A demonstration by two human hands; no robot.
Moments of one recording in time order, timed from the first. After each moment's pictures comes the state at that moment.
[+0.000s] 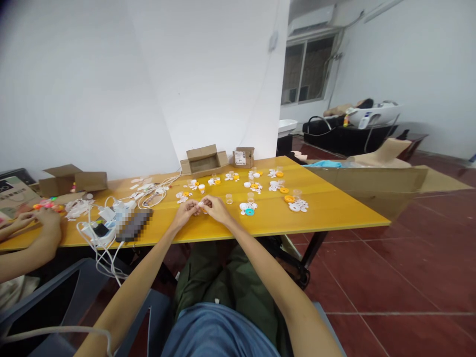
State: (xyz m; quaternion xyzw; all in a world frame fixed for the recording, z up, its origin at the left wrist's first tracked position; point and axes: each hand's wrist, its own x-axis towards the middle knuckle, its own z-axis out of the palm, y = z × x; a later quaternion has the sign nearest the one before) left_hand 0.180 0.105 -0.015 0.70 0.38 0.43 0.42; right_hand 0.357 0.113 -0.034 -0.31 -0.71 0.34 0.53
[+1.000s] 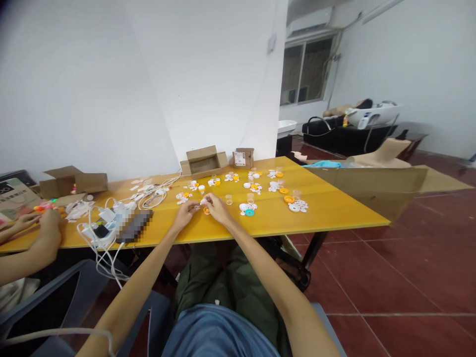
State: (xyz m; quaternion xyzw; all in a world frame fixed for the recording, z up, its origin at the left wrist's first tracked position) left_hand 0.174 0.124 -0.031 0.72 0.41 0.47 0.30; right_hand 0.357 0.120 -0.040 -0.33 -0.70 0.30 0.56
